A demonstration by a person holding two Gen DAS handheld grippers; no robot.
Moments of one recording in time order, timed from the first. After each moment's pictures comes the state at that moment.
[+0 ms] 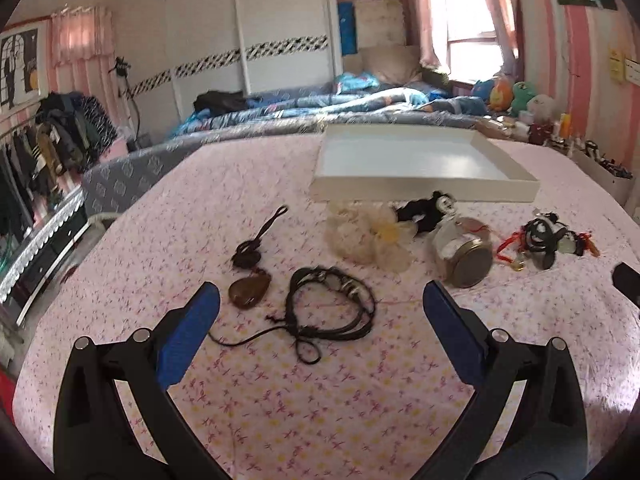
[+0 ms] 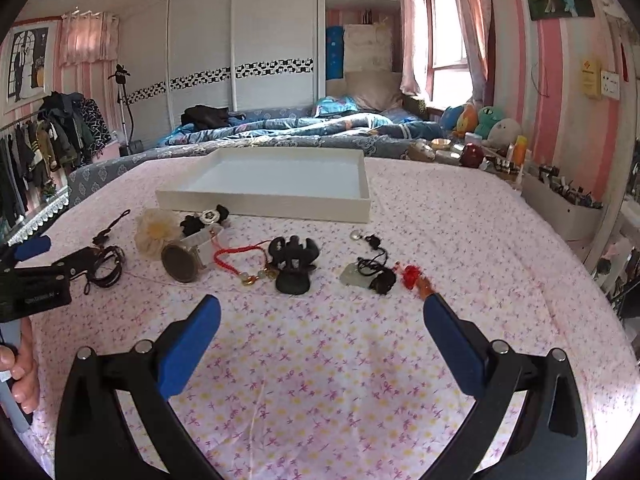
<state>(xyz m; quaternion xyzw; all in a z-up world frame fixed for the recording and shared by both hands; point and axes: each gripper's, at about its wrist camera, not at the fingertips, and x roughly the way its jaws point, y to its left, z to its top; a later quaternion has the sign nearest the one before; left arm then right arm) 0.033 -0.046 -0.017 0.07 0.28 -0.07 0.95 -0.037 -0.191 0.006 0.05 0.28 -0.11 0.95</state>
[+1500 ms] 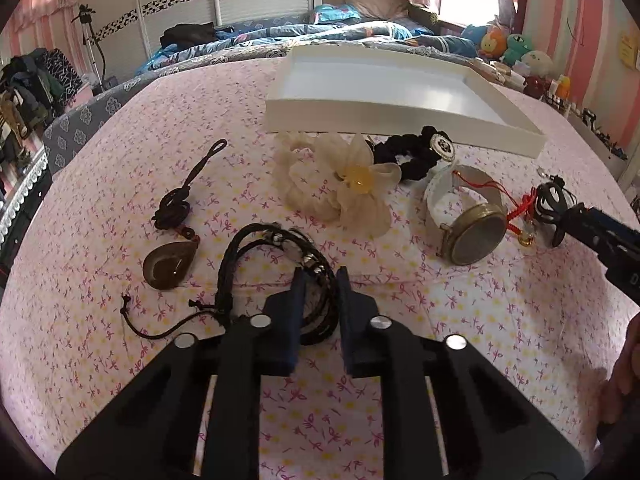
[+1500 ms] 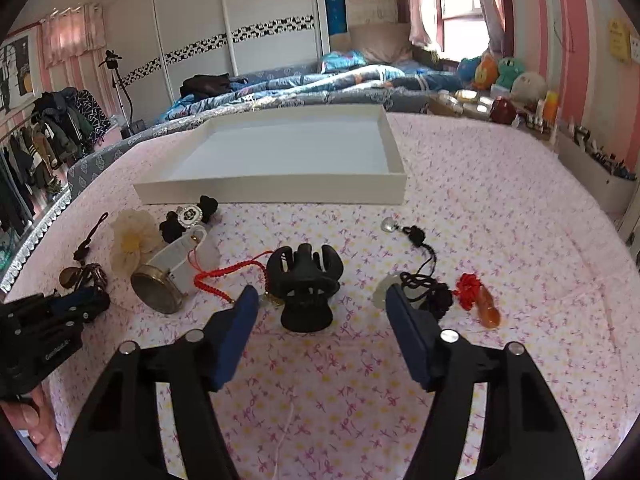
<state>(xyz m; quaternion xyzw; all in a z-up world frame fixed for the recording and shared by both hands) 0.090 -0.072 -0.056 0.05 0.42 -0.11 0.90 0.052 -0.204 -0.016 0.11 0.36 -0.07 0.92</state>
